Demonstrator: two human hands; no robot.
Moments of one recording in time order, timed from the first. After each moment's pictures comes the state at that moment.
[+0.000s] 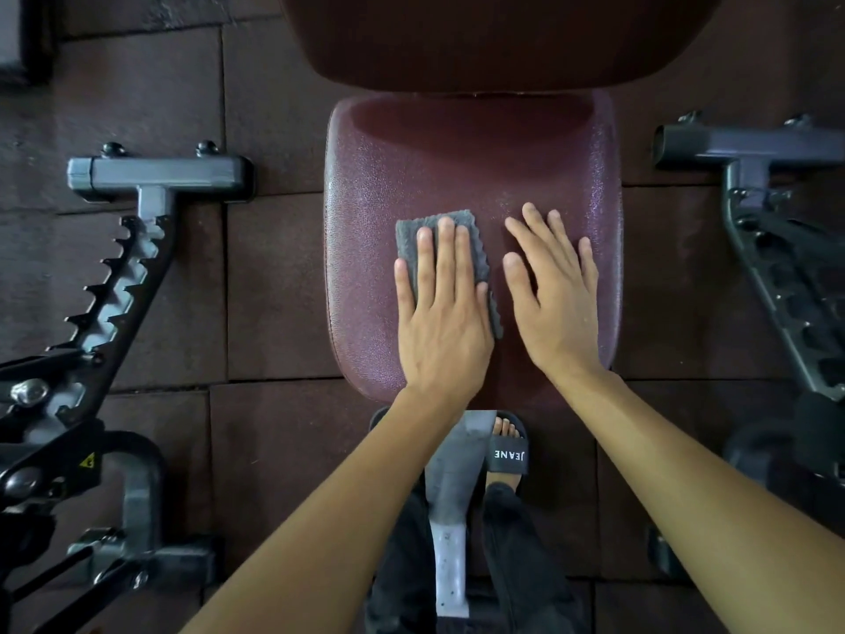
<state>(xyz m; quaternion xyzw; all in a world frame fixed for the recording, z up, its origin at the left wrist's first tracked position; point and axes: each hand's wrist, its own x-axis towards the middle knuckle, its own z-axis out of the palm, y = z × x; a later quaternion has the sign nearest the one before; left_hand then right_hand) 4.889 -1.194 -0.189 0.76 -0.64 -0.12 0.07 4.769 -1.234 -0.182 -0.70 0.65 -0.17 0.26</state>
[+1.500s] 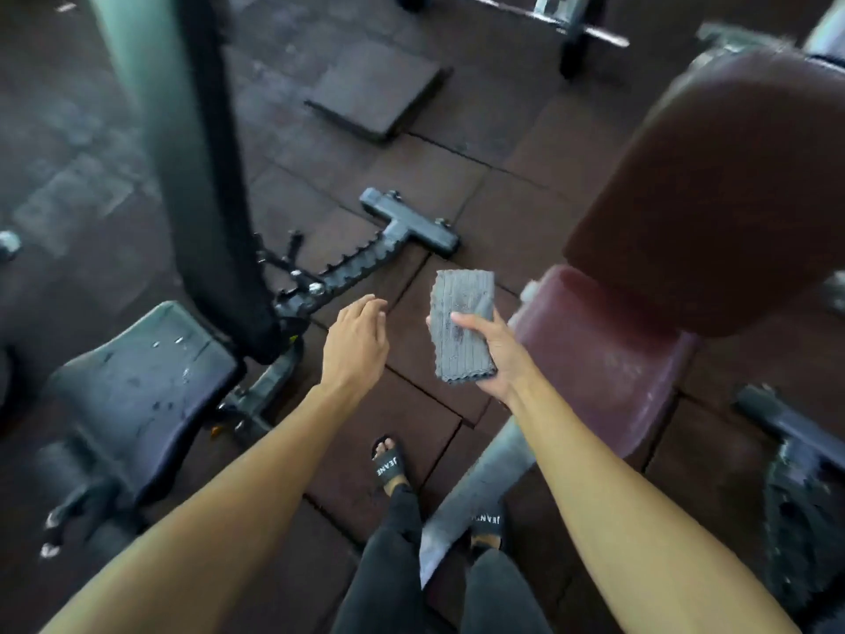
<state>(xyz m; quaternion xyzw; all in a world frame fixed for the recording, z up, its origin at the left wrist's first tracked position) 5.091 -0.995 0.111 0.91 -0.34 -0.12 0.18 4.951 -1.132 0.102 -0.26 0.35 -0.09 0.89</state>
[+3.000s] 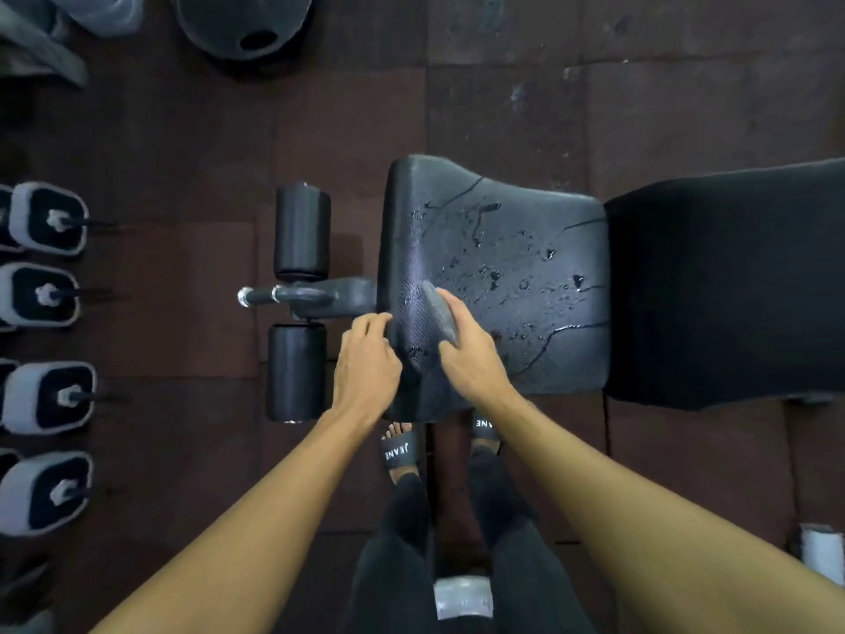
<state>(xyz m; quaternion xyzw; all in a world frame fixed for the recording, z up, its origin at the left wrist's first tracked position) 5.411 -0.459 -0.118 0.92 0.20 -0.17 0.29 5.443 -0.604 -0.107 -0.81 0.07 0.32 0.49</state>
